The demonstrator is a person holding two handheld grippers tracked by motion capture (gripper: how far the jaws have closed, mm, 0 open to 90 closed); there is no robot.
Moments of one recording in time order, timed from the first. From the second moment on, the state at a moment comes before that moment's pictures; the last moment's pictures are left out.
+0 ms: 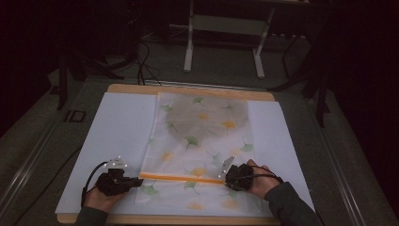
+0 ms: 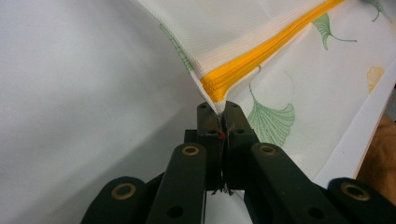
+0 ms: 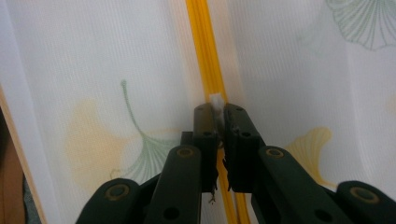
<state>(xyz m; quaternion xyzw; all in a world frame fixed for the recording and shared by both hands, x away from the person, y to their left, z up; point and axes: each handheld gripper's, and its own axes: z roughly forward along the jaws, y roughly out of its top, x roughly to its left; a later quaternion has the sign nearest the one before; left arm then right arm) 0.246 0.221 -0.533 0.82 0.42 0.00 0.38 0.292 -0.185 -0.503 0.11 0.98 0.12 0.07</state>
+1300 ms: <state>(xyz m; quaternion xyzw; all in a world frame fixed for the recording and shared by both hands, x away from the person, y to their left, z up) 0.246 0.222 -0.533 0.82 0.42 0.00 0.38 0.291 -0.216 -0.501 0.13 0.98 0.10 0.07</state>
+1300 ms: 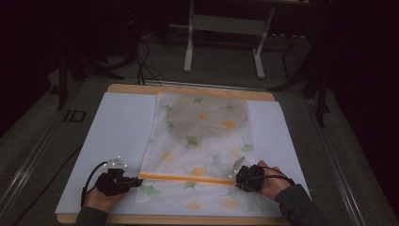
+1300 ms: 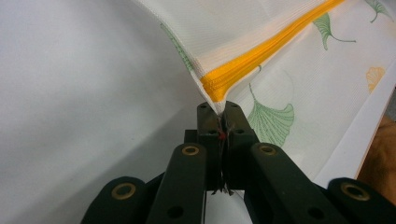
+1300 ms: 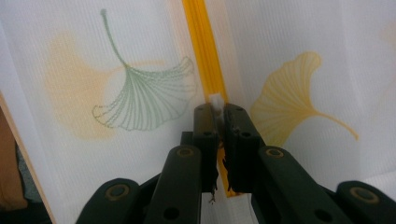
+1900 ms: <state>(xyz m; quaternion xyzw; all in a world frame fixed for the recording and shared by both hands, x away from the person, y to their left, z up) 0.246 0.222 -0.534 0.82 0.42 0.00 0.38 0.291 -0.227 -0.500 0.14 0.98 0.09 0.07</state>
